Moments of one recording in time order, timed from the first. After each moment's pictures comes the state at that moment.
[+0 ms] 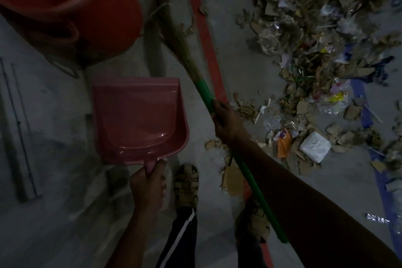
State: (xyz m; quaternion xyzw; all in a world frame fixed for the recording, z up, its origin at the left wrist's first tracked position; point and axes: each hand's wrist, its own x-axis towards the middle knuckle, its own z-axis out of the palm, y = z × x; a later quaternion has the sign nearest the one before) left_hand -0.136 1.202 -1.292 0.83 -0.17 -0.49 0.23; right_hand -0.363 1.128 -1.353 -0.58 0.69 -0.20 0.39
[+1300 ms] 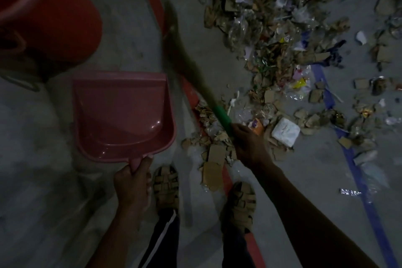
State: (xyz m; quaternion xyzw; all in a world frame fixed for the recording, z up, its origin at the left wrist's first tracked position) left_hand -0.182 1.211 -1.293 0.80 -0.22 -0.52 0.21; right_hand -0.472 1.259 -1.350 -0.55 0.74 -0.15 0.36
